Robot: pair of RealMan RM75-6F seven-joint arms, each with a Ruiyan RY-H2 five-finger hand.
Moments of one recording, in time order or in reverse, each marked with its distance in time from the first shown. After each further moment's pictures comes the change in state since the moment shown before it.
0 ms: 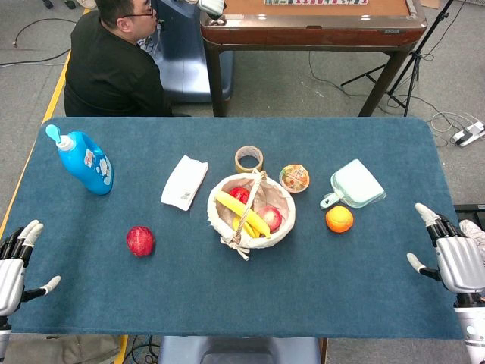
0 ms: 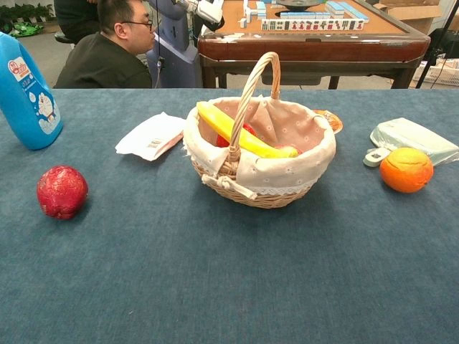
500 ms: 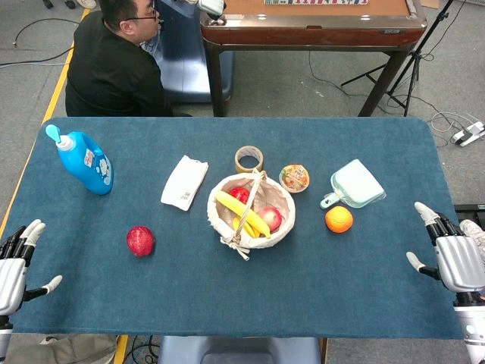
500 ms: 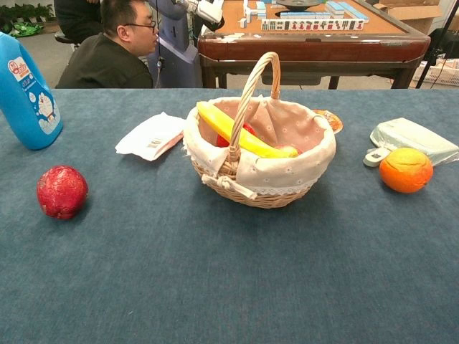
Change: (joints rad) left arm -0.004 -0.003 -0.001 0.002 0.006 -0.001 -0.005; right arm 0.008 0.004 0.003 -0.003 0.001 -0.011 -0.010
